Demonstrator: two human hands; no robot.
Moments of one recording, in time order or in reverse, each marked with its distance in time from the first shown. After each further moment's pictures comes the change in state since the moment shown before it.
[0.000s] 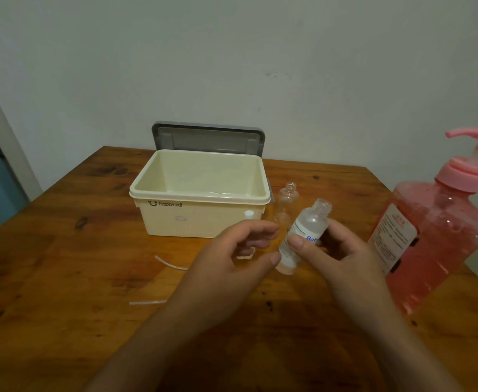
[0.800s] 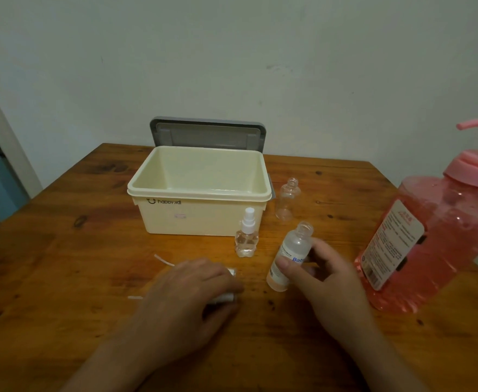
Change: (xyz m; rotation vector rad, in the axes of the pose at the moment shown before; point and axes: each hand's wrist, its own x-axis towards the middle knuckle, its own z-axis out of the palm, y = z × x) left_hand -0.031 -0.045 -0.031 0.817 -0.188 0.262; right_hand -0.006 0.037 0.010 -0.125 -0.002 0.061
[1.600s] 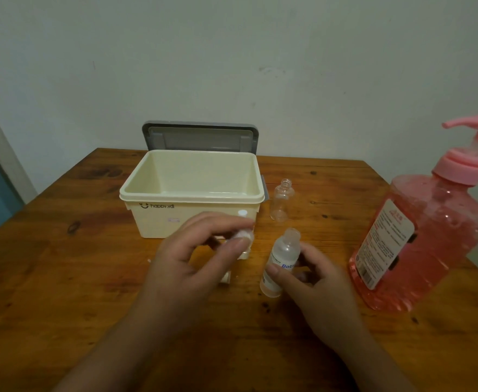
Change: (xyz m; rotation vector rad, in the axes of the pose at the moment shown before) left_hand 0.033 0.028 -0.029 -0.692 0.436 -0.045; right_hand -0.001 0.005 0.001 -0.016 -0.054 -0.018
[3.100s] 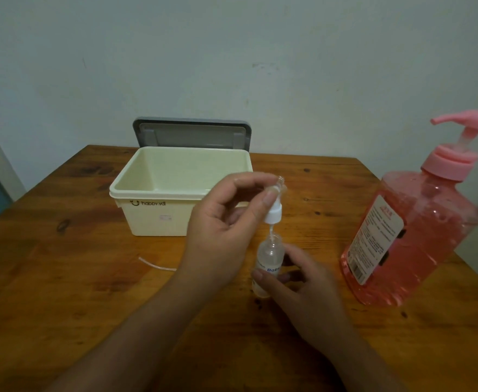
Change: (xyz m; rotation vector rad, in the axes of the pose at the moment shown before) left_hand 0.038 0.016 0.045 -0.379 0.126 -0.044; right_hand 0.000 0.016 0.003 -0.151 -0.026 -0.070
